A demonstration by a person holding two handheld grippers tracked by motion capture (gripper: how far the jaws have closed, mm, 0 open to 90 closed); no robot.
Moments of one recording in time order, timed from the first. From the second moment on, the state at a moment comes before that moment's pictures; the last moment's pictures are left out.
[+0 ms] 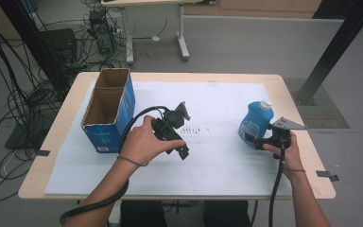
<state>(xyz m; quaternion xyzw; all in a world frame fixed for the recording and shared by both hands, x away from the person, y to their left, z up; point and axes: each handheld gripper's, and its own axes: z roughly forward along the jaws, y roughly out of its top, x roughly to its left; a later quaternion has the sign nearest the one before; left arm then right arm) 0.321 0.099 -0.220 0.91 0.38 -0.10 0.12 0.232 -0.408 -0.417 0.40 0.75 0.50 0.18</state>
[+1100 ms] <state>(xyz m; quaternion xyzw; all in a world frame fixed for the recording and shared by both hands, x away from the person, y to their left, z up) 0.320 0.101 -0.221 0.91 0.39 -0.10 0.12 0.231 -0.405 -0.422 0.41 0.74 0.50 0.19</state>
